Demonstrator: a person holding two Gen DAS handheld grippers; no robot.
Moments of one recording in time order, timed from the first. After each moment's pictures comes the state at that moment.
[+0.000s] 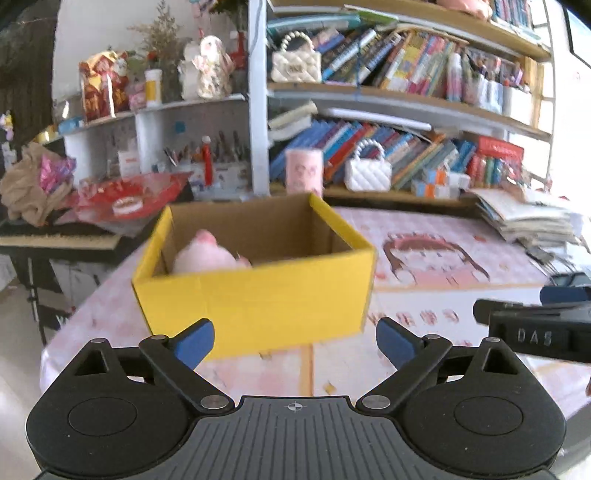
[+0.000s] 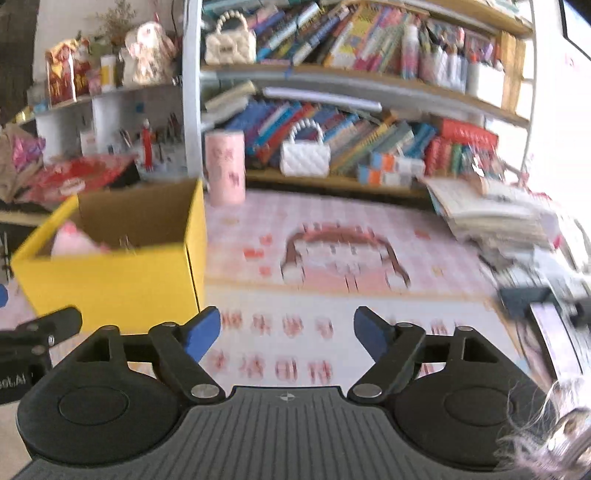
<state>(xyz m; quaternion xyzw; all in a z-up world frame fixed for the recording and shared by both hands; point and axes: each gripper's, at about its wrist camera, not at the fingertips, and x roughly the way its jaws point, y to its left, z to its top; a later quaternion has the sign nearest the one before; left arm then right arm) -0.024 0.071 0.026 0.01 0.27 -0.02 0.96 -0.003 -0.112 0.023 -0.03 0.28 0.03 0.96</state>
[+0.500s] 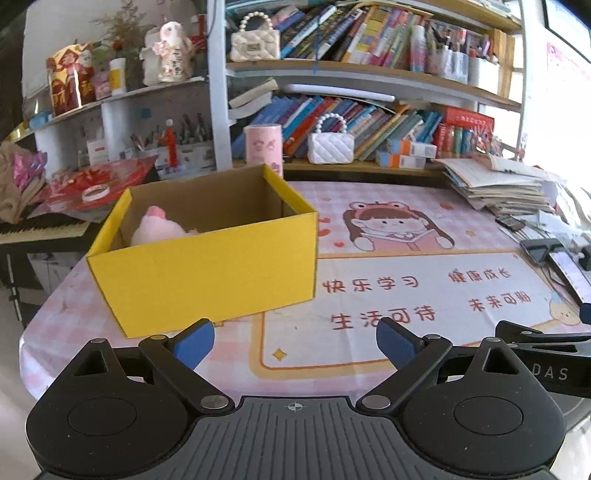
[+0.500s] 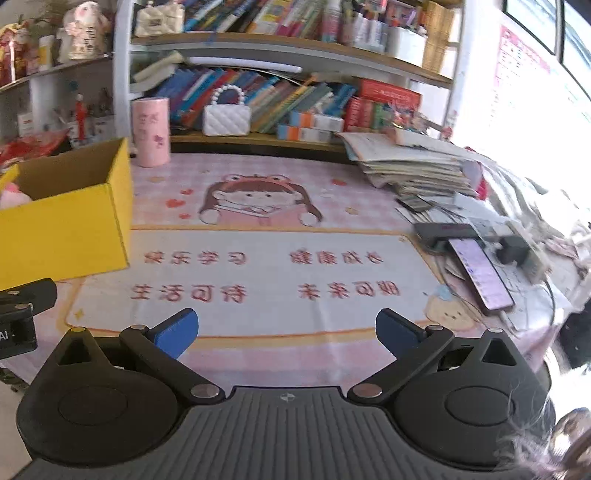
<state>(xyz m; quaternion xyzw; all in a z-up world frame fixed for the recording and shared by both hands) -0.037 0.032 0.017 0.03 0.30 -0.05 0.95 -0.055 -0.146 0.002 -0.02 0.32 -0.09 0.94</state>
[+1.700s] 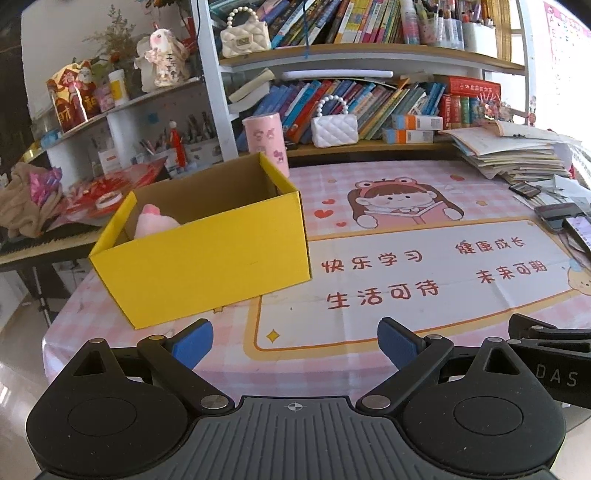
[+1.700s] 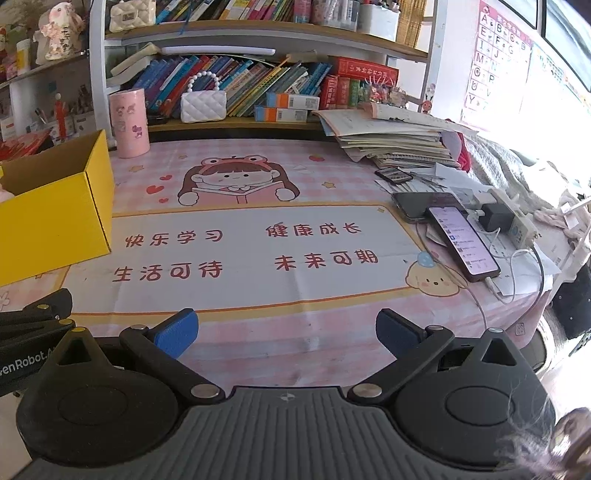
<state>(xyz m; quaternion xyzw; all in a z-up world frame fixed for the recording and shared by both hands) -0.045 -0.009 0.008 0.08 0.31 -0.01 0.95 -0.070 -0.161 -0.004 0.00 0.34 -0.11 0.94</state>
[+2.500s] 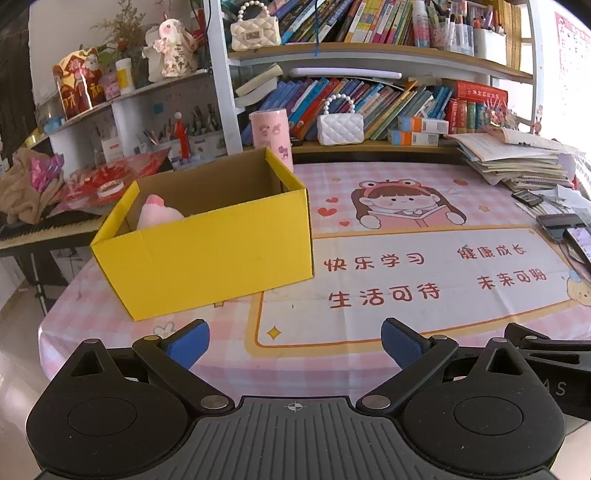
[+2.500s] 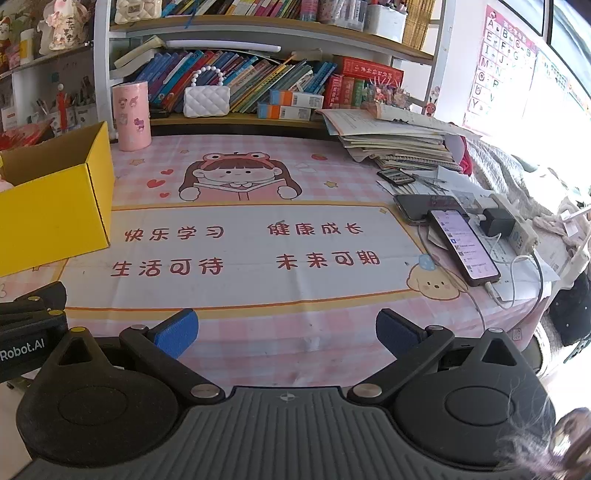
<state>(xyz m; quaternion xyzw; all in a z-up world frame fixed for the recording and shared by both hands) -0.043 -0.002 0.008 0.05 0.32 0.00 0.95 -0.066 -0.159 -0.009 -0.01 0.34 -0.11 0.93</state>
